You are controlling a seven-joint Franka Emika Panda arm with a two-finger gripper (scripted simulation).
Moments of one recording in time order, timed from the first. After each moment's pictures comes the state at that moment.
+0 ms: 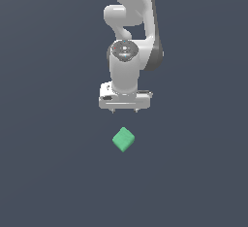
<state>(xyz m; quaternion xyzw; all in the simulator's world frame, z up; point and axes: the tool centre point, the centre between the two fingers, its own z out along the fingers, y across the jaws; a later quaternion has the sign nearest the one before) -0.012 0.002 0.156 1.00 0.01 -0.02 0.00</state>
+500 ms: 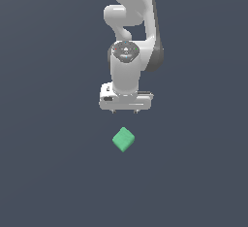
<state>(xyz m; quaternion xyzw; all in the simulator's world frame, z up) -0.009 0.004 0.155 1.00 0.00 -0.02 0.00</state>
